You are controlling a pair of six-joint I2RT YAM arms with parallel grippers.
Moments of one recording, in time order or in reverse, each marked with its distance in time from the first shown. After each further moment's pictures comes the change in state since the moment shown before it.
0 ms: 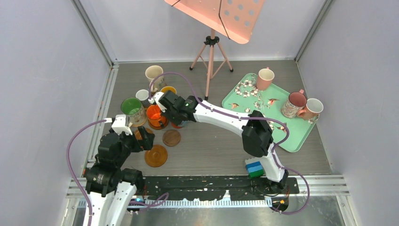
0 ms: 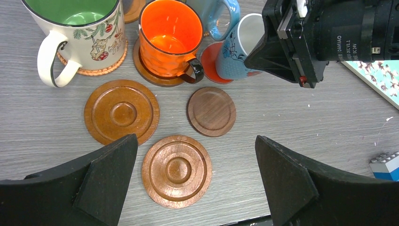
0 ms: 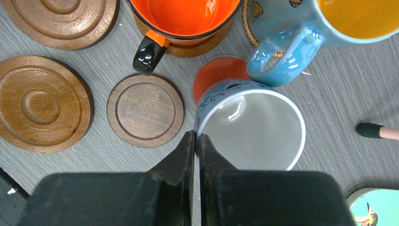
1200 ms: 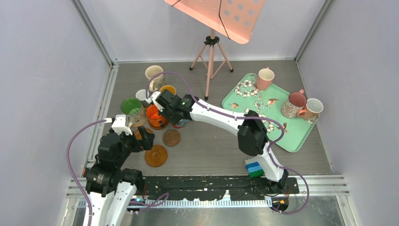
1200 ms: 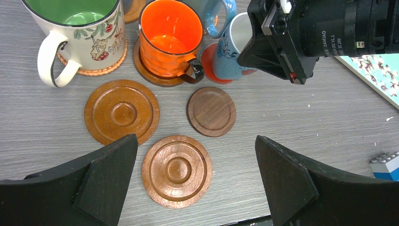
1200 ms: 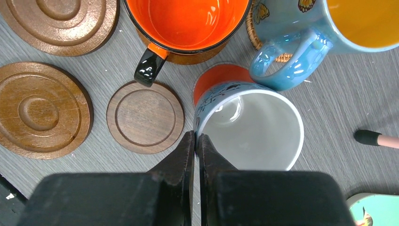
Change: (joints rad) left arm 0.000 0.000 0.000 0.000 0.000 0.000; right arm -0.003 0.067 0.105 -0.063 0.003 -0.010
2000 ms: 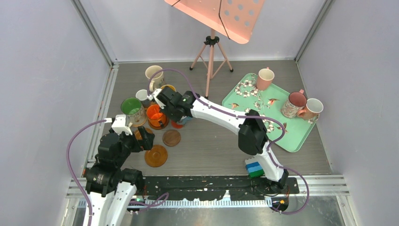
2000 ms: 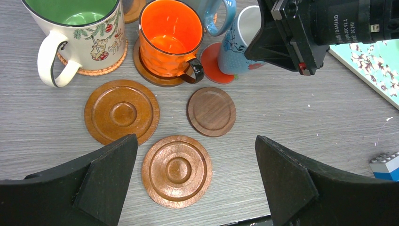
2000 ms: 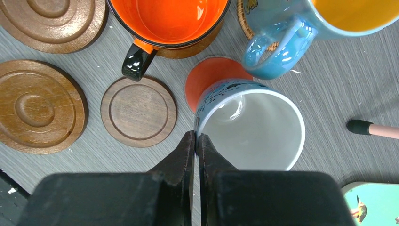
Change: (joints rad) left arm 0.000 0.000 0.000 0.000 0.000 0.000; right arm -0.011 0.012 0.055 -0.068 0.003 0.010
